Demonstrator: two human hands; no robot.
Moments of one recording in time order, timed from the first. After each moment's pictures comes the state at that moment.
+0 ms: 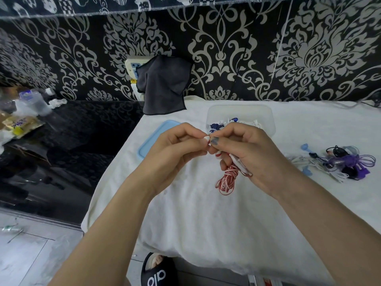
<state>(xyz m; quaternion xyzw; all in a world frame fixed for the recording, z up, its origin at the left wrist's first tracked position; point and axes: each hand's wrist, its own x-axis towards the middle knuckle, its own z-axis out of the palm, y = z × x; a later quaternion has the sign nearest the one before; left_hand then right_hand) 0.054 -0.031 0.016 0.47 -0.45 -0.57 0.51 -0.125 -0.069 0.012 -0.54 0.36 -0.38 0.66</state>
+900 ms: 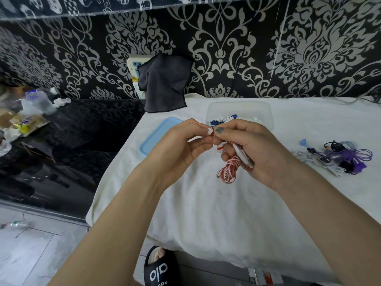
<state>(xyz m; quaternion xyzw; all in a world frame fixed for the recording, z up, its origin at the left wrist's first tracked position) 0.032 -0.034 0.031 0.51 -0.34 -0.61 0.51 -0.129 -0.071 0.016 -0.45 0.37 -0.38 0.71</state>
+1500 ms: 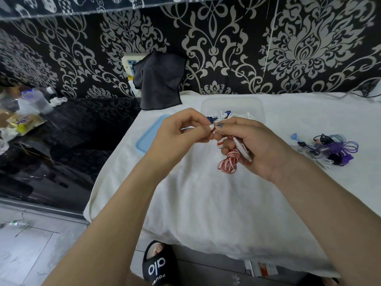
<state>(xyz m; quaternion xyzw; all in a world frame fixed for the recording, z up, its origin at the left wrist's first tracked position) 0.024 -0.028 0.029 0.56 -0.54 -0.41 0.48 -0.143 -0.070 0.019 -0.40 0.39 -0.36 0.75</state>
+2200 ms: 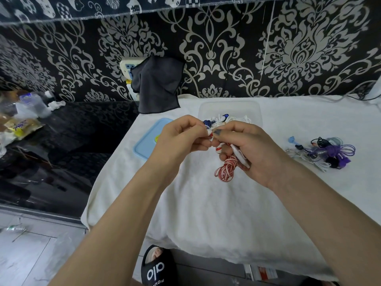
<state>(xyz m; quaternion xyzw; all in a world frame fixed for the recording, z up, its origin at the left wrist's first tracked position) 0.014 -0.032 0.030 0.57 -0.44 -0.49 0.49 -0.145 -0.067 0.015 -0.44 0.39 -0.38 0.71</state>
